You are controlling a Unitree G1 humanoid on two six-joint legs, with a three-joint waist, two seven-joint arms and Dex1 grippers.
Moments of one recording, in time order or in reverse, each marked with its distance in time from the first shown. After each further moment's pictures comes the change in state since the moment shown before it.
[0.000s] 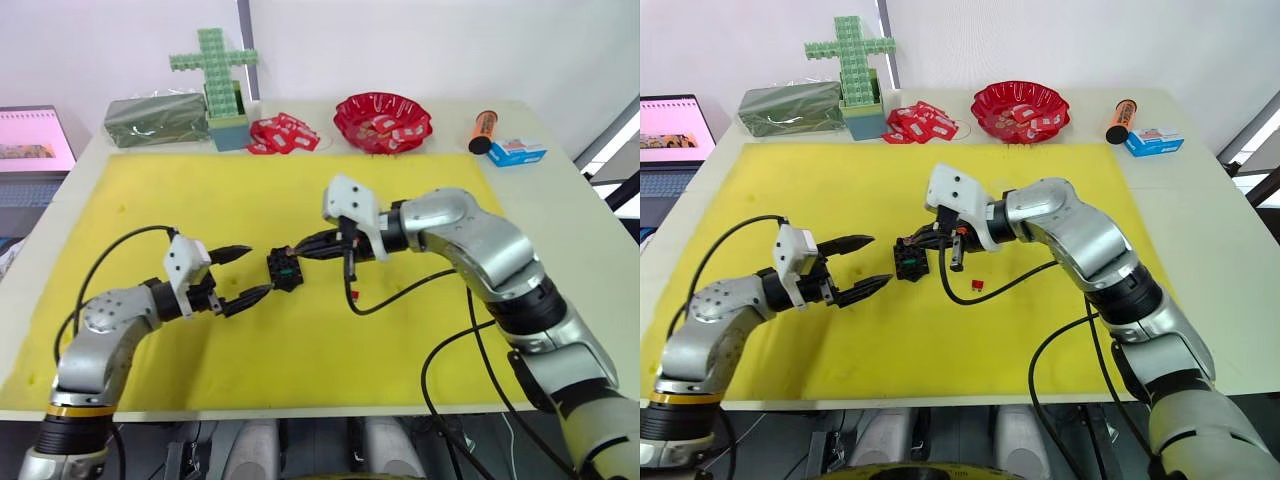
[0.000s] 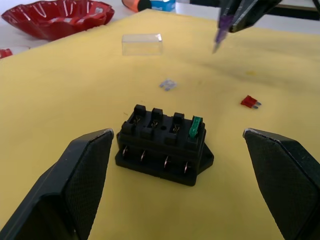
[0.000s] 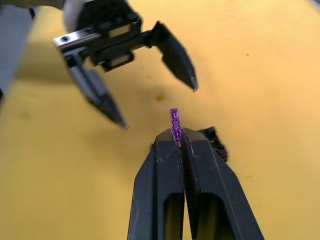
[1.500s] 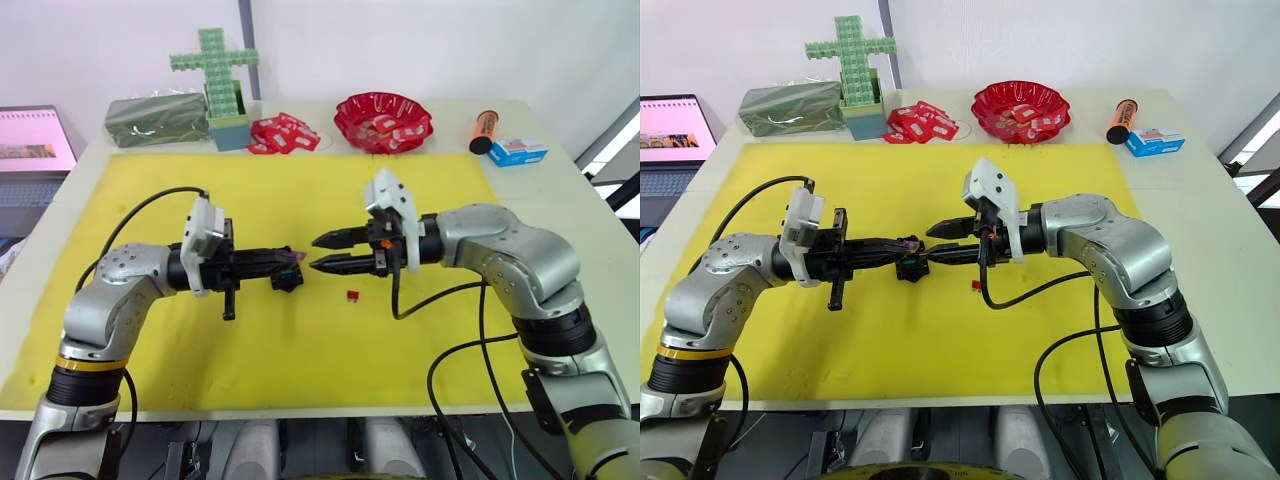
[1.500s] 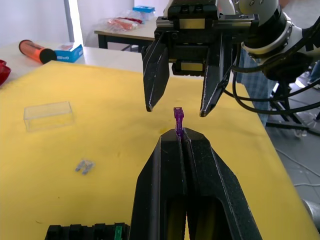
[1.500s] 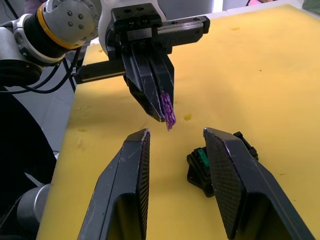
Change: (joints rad) left arm -0.259 0.042 -0.050 -0.024 -0.195 0.219 -0.273; right arm 0.176 -0.053 -0.238 -0.145 0.256 0.135 0.014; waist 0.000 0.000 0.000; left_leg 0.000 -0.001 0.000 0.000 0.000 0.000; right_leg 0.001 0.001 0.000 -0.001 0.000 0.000
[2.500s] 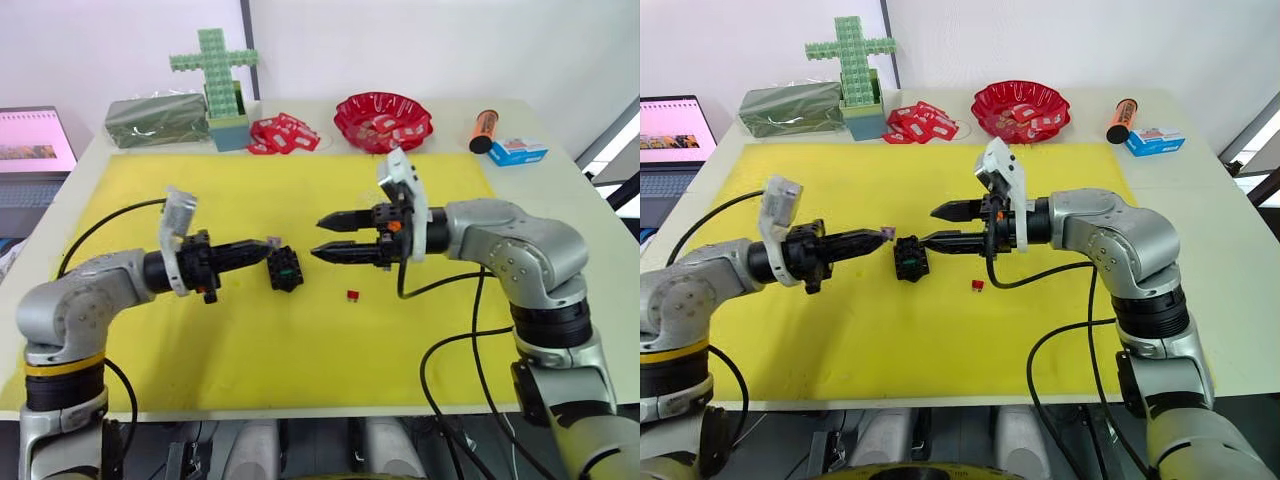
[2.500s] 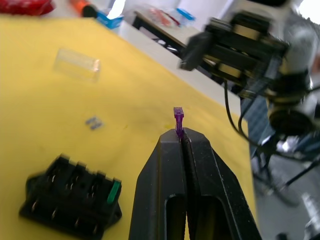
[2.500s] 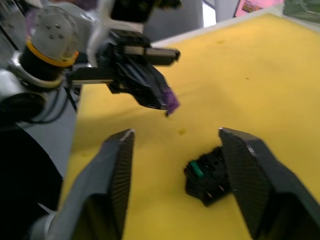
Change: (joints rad) left arm 0.014 -0.026 0.166 -0.067 -0.101 0.407 0.121; right arm -0.025 0.034 -0.070 0.058 0.019 0.062 -0.011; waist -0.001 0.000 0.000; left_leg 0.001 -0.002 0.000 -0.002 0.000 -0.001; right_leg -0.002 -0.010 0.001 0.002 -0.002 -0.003
